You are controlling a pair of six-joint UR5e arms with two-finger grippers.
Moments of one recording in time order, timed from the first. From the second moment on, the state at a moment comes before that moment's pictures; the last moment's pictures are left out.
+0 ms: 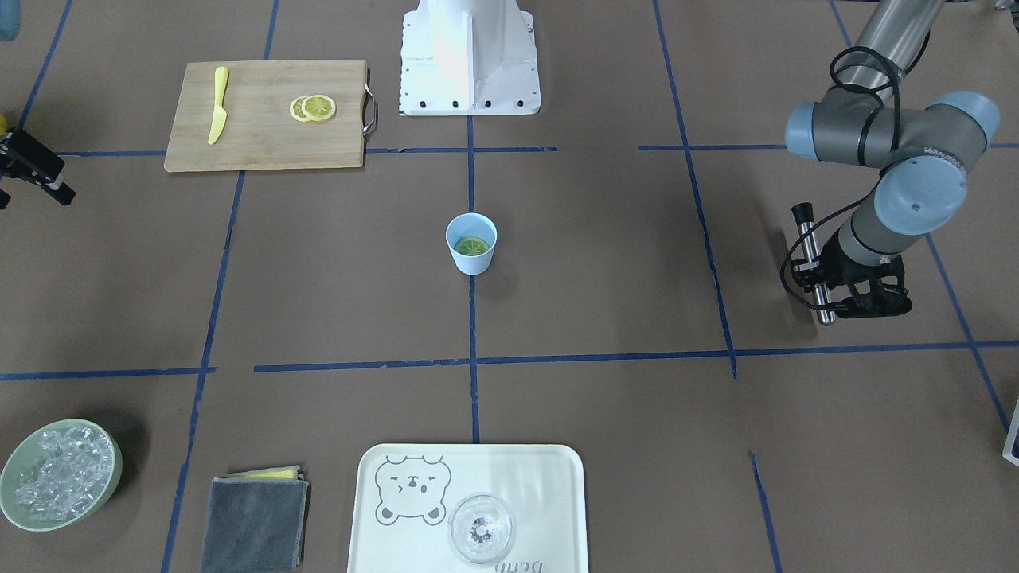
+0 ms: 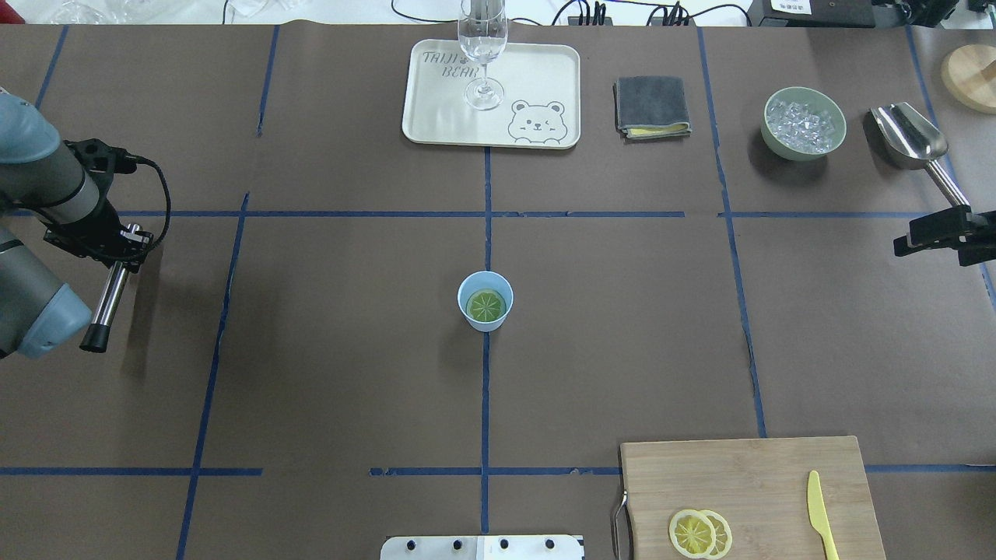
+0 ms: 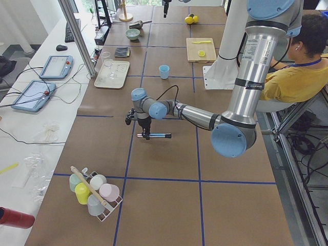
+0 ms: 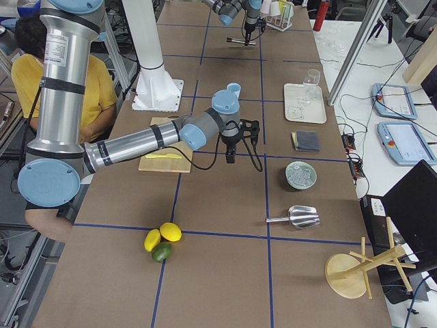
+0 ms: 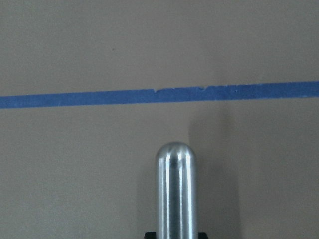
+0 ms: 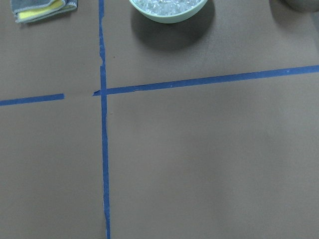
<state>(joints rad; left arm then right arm) -0.92 -1.78 -1.56 -1.71 -2.09 -0.67 1.14 -1.73 2.04 -1.22 2.30 0.83</state>
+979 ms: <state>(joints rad) -0.92 -1.78 -1.57 -1.71 -2.09 -0.67 1.14 -1.73 2.04 -1.22 2.30 0.83</state>
